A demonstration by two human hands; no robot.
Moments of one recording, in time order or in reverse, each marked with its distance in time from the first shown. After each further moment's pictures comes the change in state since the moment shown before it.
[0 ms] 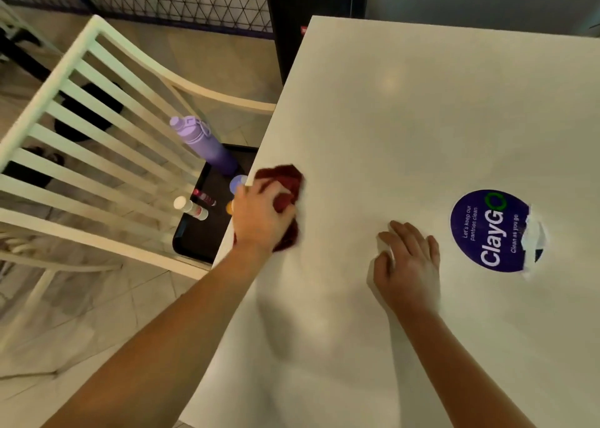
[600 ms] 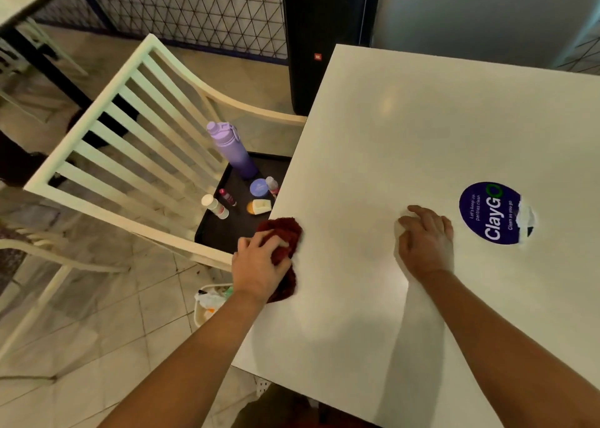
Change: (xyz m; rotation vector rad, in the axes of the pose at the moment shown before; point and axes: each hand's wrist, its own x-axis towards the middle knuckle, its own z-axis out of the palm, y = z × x) left_hand -0.116 -0.087 -0.036 -0.033 -0.164 -0.029; right_hand -0.005 -0.013 -0.011 -0.151 -0.044 -0.063
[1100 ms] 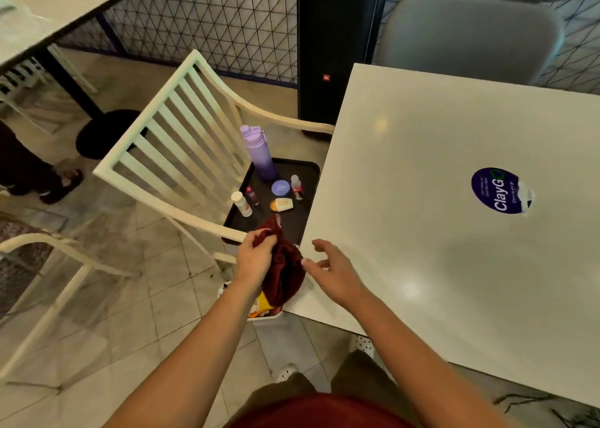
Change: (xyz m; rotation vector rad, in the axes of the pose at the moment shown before) left_hand -0.065 -0.078 -0.069 -1.141 -0.025 -0.561; right_hand -0.129 -0.244 -0.028 0.755 -0.584 0.215
